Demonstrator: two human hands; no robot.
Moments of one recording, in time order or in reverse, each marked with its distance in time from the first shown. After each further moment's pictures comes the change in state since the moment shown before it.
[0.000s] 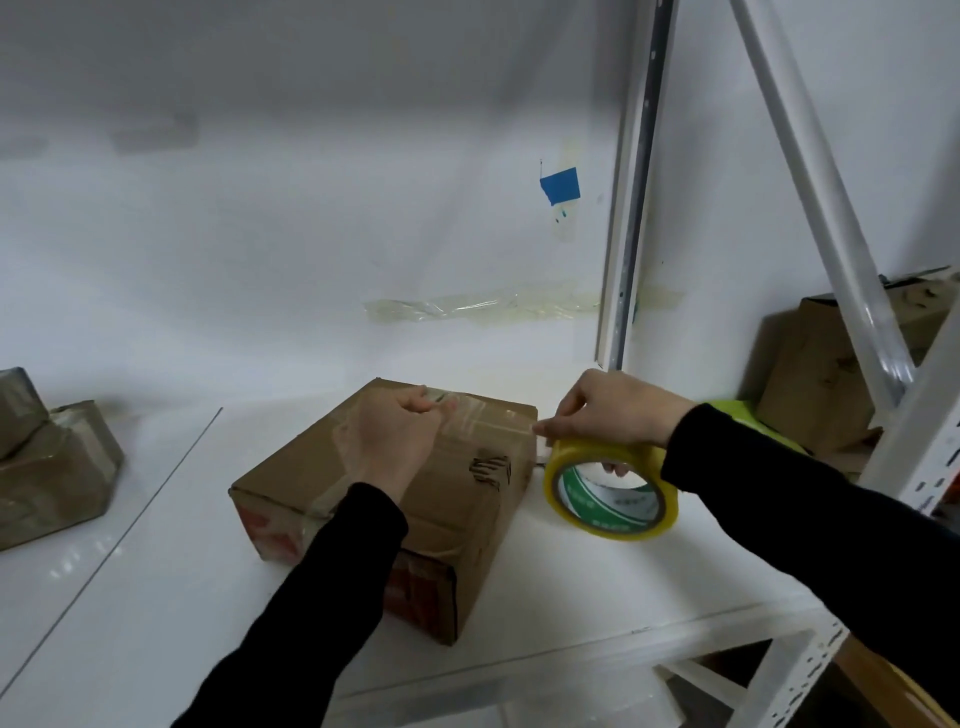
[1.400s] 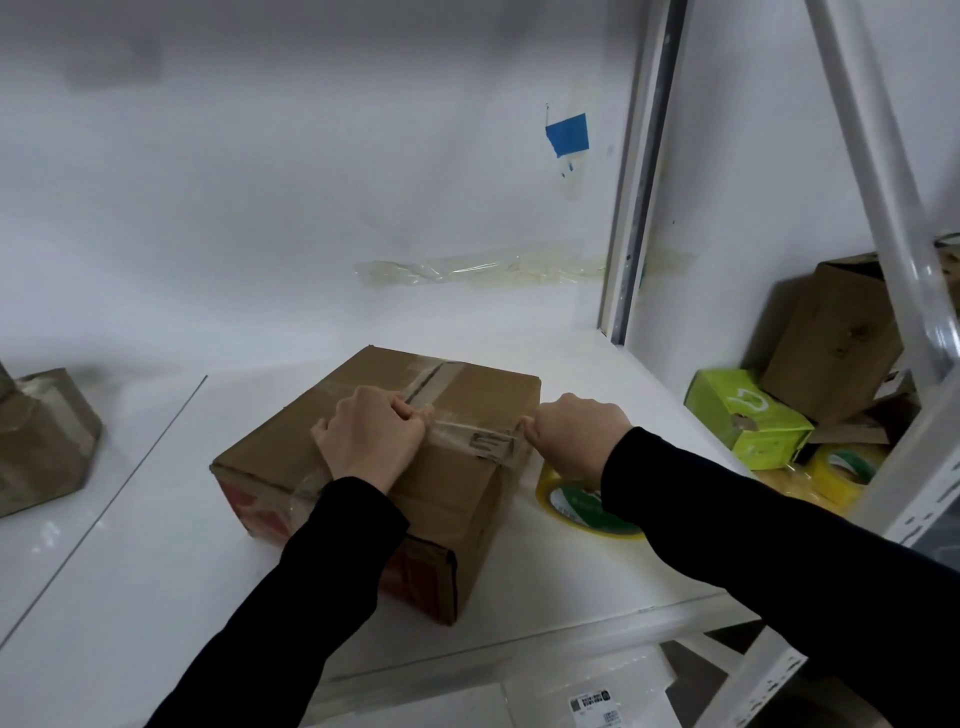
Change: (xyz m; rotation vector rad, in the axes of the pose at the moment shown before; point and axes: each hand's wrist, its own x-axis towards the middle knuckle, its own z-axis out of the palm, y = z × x) left_hand 0.021 -0.045 0.018 0.422 0.010 -0.023; right_hand 0.036 0.002 0.074 -0.582 0.060 0.013
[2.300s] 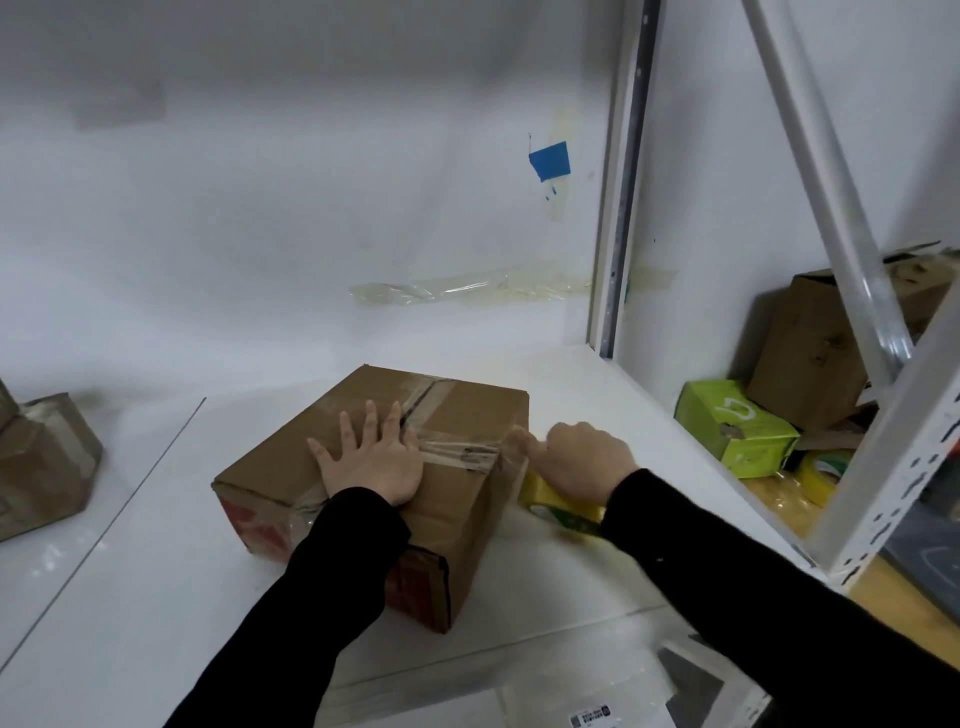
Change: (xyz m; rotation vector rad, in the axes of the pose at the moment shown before) left_hand -0.001 -0.010 0.010 0.434 -0.393 0.037; right_hand -0.026 0.007 0.005 0.451 -0.045 0.159
